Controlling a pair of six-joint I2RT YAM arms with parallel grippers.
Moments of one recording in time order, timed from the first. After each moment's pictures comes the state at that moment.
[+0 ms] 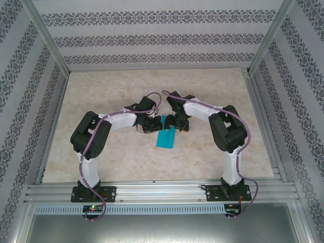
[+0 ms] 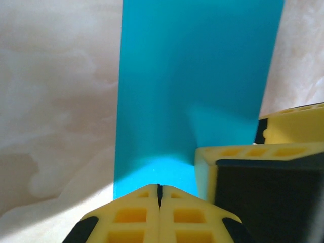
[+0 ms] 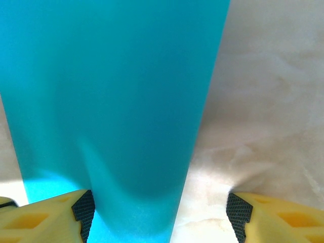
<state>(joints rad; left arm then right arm) -0.54 1.94 1.20 -0.36 0.44 -0.69 0.53 2.03 1.41 -0.84 -0.17 0.61</state>
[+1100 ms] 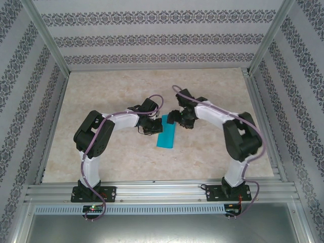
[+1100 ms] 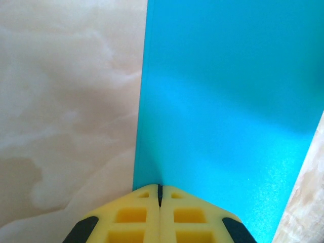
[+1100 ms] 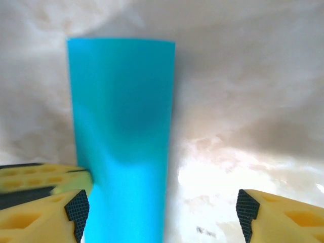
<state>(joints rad) -0.56 1.98 1.22 -0.38 0.40 -0.68 0.46 1.78 1.22 -0.64 -0.21 0.67</state>
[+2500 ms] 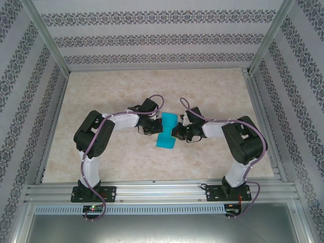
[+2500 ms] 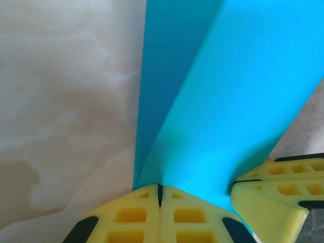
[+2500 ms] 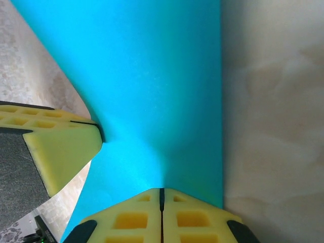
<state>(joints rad) -0.56 1.98 1.22 -0.38 0.40 -0.66 0.42 1.77 0.77 0.00 -0.59 0.77</state>
